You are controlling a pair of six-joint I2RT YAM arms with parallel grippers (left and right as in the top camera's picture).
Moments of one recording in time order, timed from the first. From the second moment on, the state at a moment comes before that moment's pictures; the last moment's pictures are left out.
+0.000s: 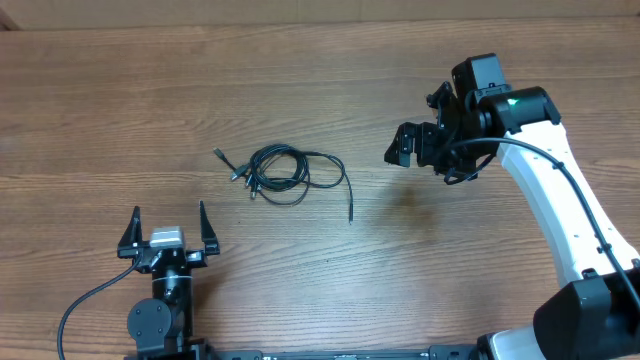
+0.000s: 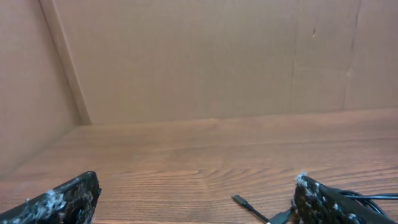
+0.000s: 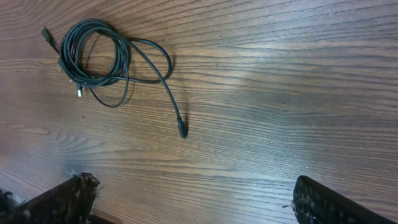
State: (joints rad) left arm 0.13 0.01 0.01 0.06 0.01 0.11; right arm 0.19 1.65 1.48 -1.17 -0.38 0.29
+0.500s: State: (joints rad) left arm 0.13 0.01 0.01 0.01 0.01 0.11; right arm 0.19 1.65 1.48 -1.17 -0.38 0.29
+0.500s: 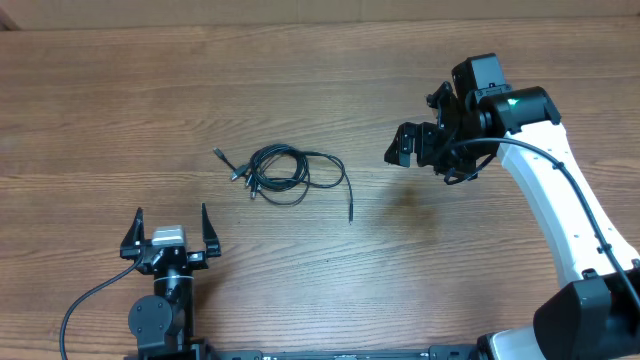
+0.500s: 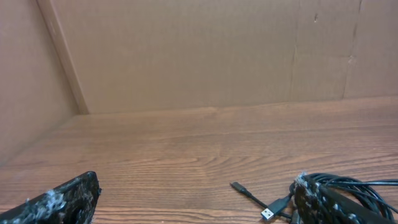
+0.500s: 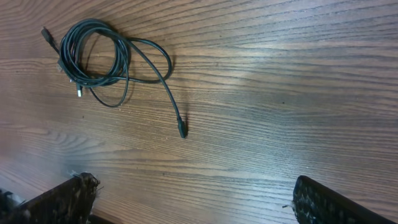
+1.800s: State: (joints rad) left arm 0.13 0.01 0.01 0.05 0.01 0.11; right arm 0.19 1.65 1.48 -1.17 -0.38 0.29
